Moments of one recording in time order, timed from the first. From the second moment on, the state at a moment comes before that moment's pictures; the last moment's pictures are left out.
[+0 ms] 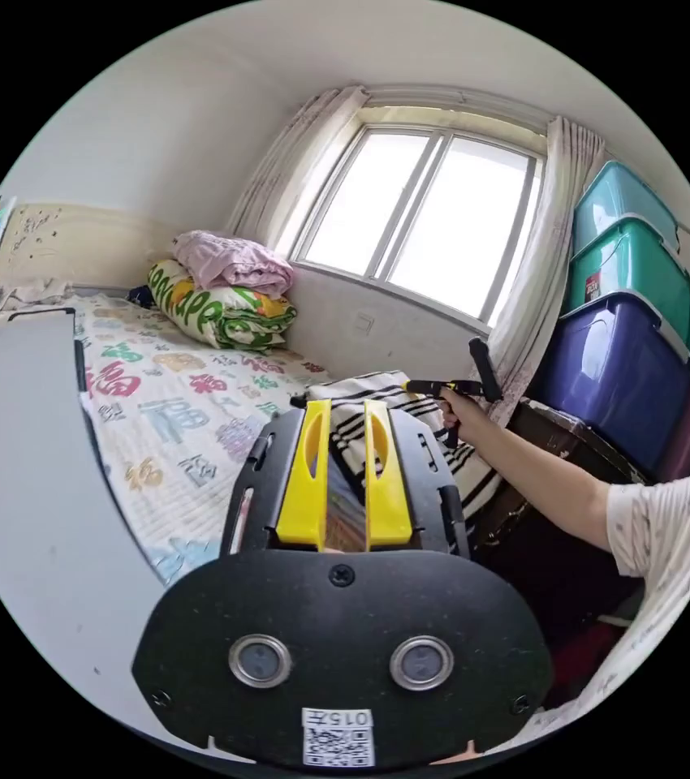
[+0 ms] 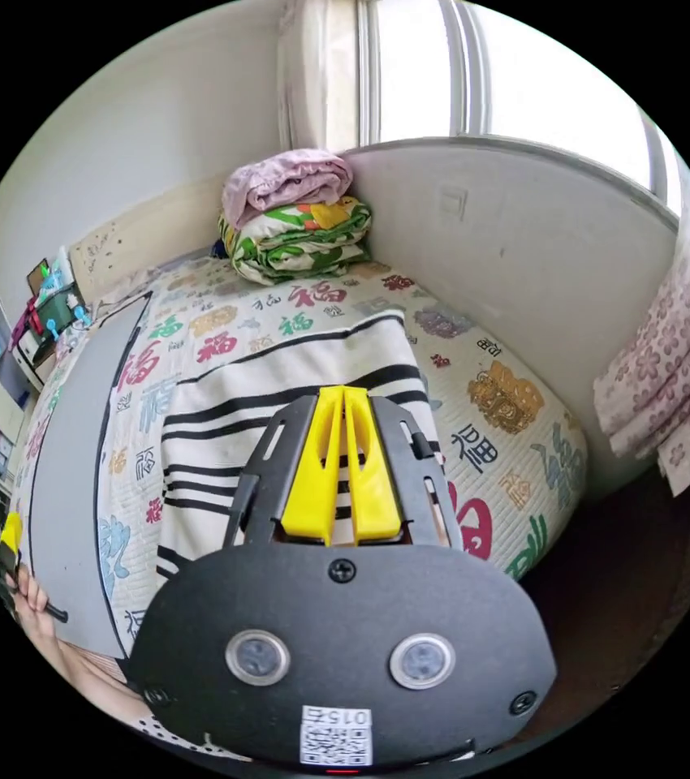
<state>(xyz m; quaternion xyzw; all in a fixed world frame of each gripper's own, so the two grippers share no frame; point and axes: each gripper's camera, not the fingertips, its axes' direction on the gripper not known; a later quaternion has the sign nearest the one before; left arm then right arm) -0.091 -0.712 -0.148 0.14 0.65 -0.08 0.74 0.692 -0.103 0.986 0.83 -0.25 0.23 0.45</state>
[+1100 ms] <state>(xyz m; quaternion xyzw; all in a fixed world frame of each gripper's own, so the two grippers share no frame) -0.658 0.042 -0.433 -0.10 0.02 -0.49 0.87 0.451 0.132 1.375 0.68 -0.45 -0.58 -0.08</state>
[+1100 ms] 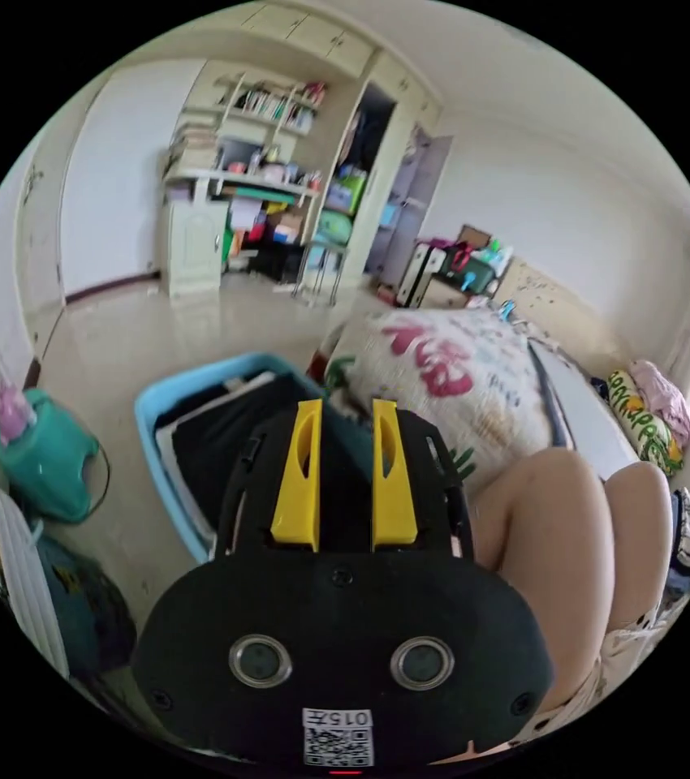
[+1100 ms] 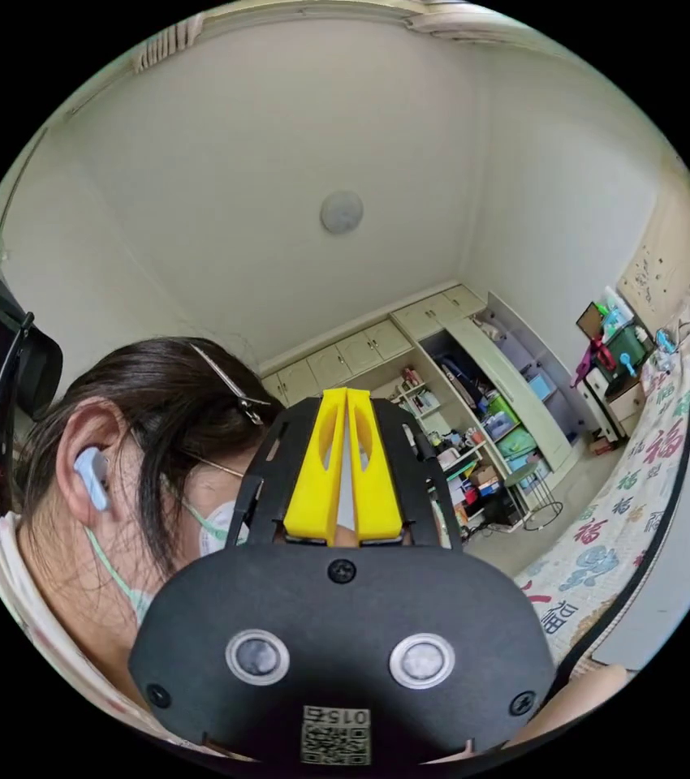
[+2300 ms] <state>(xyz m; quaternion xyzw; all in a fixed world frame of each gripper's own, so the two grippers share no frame) -0.674 0.133 -0.372 -0.16 -0.05 -0.58 0.80 0.418 -0.065 1.040 0.63 -0.24 -0.67 0.33</state>
